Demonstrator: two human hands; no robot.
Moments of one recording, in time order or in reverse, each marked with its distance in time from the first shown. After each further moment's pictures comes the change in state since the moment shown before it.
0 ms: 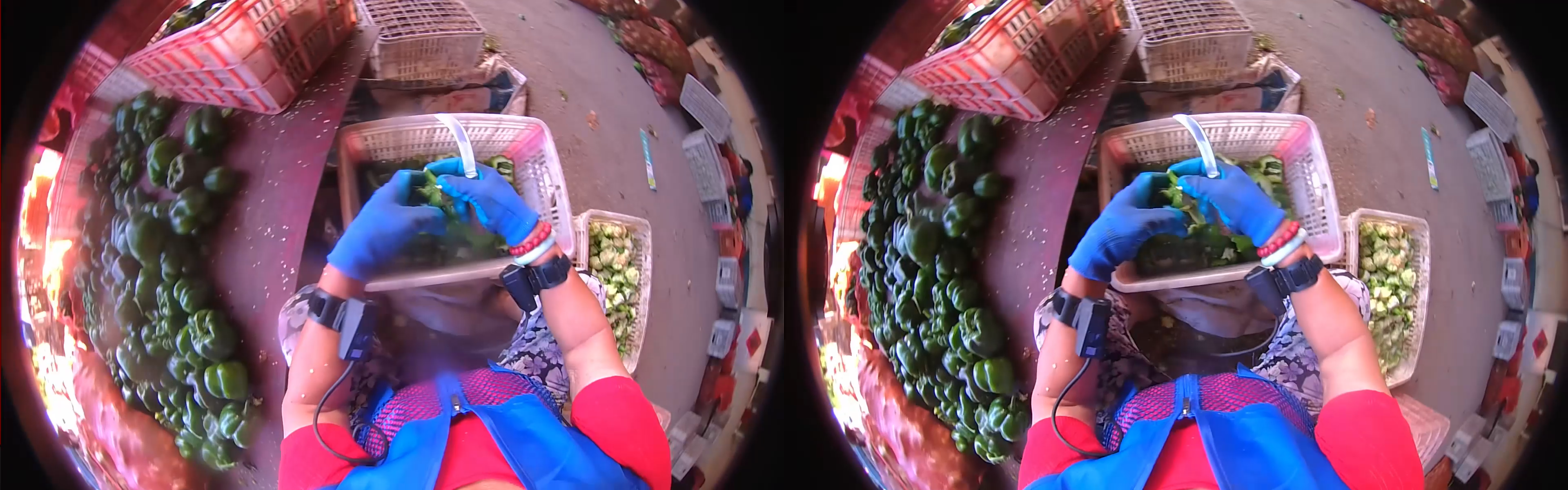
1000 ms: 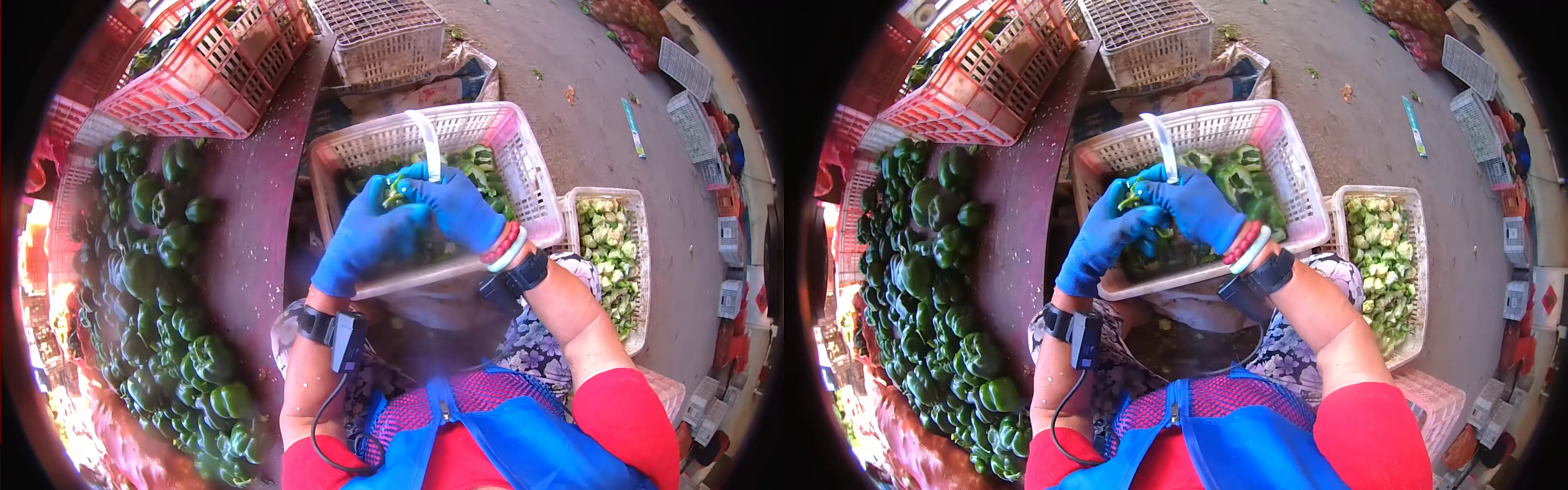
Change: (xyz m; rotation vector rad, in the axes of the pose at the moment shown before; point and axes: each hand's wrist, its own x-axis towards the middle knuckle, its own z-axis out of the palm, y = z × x) left_hand 0.005 0.005 0.019 -0.165 0.020 -0.046; right_hand -0.006 0.012 0.021 0.324 0.015 -0.163
